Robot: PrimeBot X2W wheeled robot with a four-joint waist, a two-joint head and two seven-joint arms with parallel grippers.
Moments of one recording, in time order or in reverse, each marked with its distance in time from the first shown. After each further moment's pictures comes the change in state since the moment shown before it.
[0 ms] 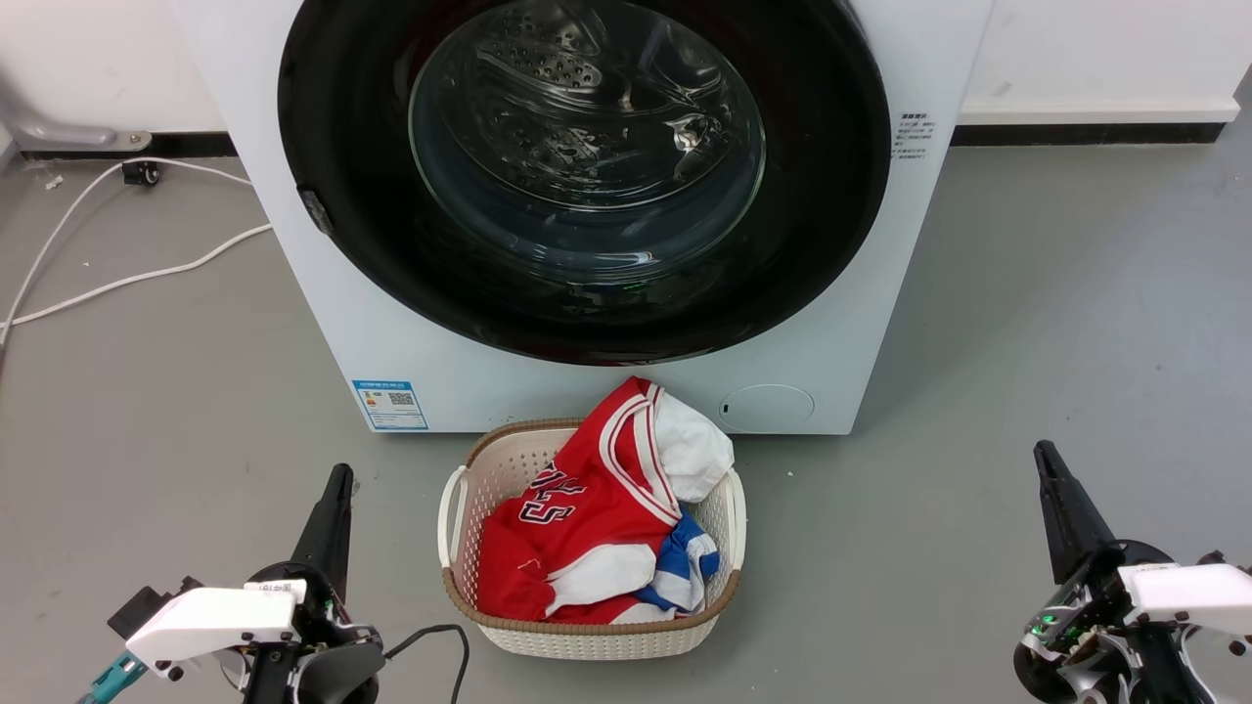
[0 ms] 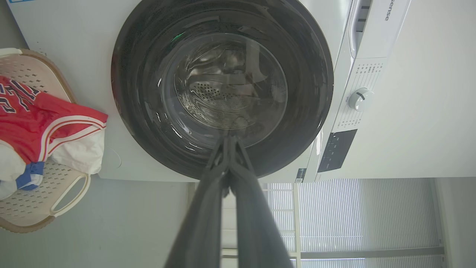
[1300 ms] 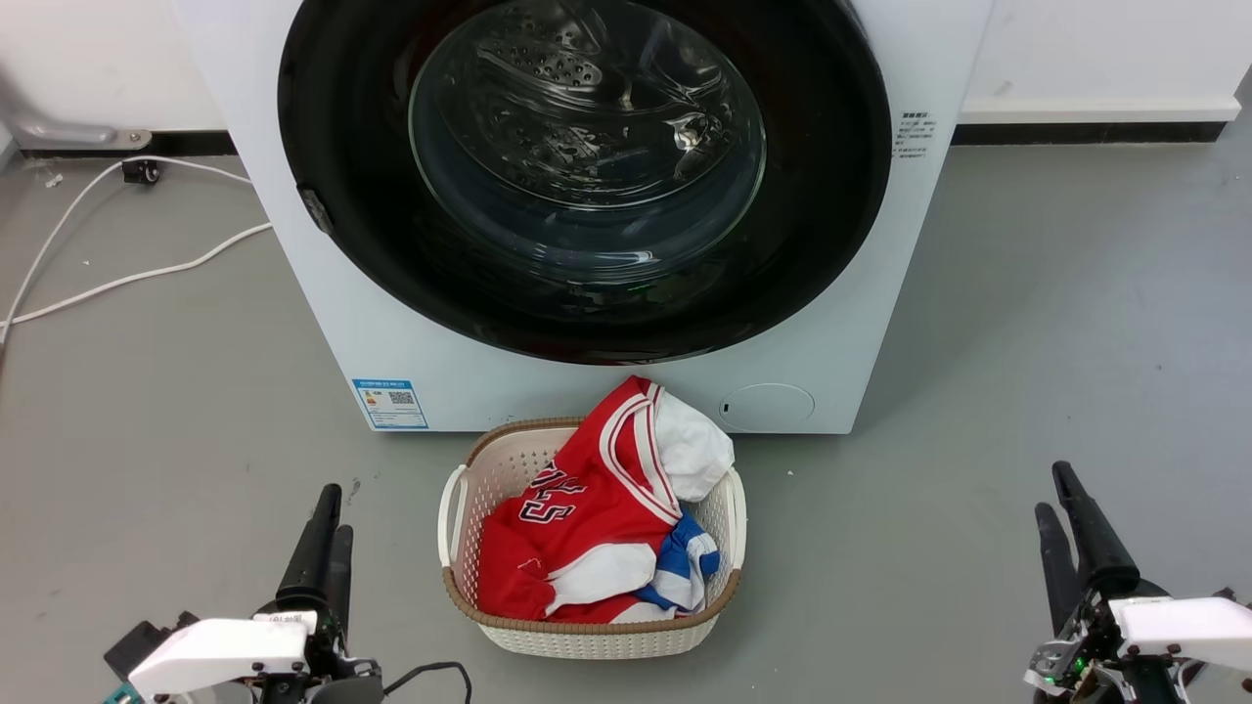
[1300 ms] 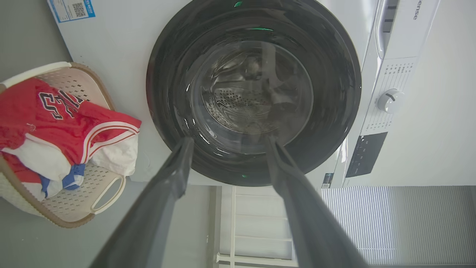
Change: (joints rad) left arm 0.046 -0.004 -0.002 0.024 0.062 0.003 -0.040; right arm 0.048 0.003 -0.007 0.023 -0.070 -0.002 -0.039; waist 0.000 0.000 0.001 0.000
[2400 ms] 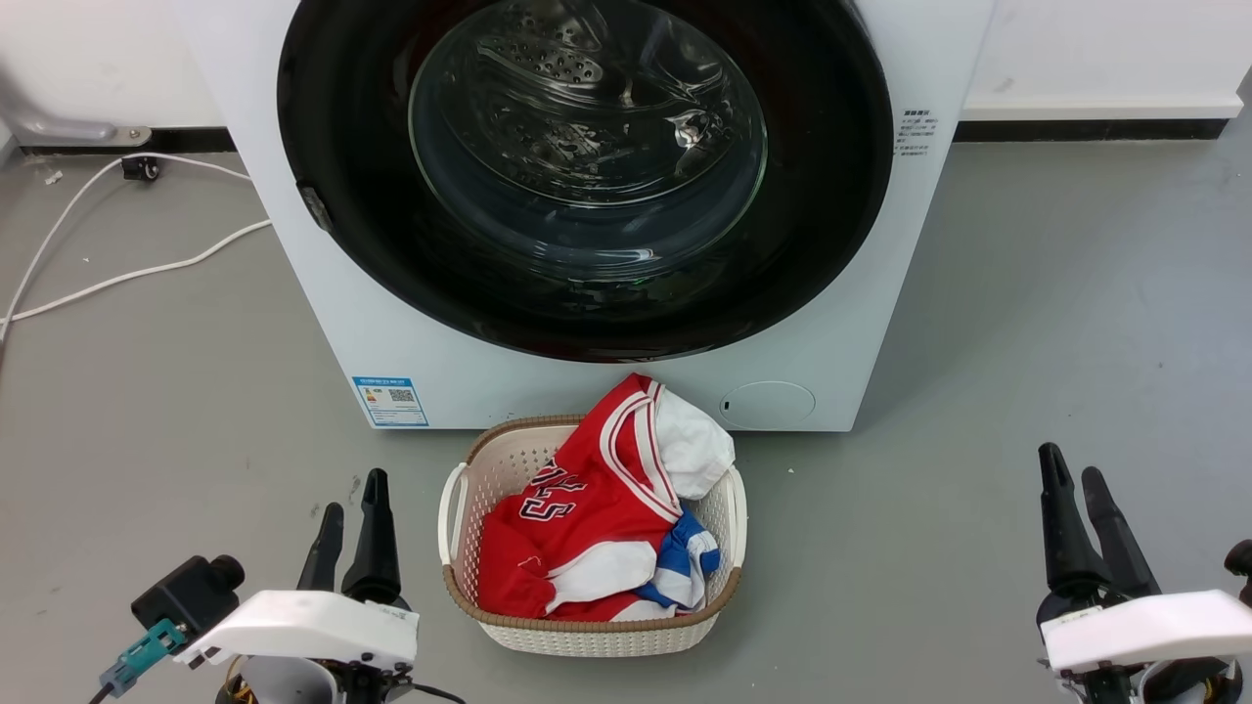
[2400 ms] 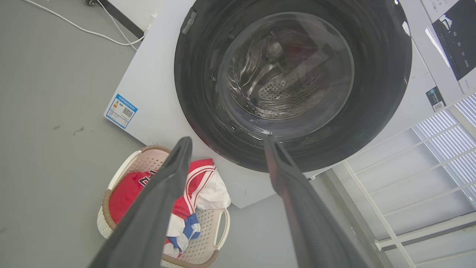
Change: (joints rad) left arm 0.033 0.003 -0.114 -0.152 0.716 0.155 -0.140; right arm 0.063 0.000 0.037 -0.203 -0.793 0.000 -0.139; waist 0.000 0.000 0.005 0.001
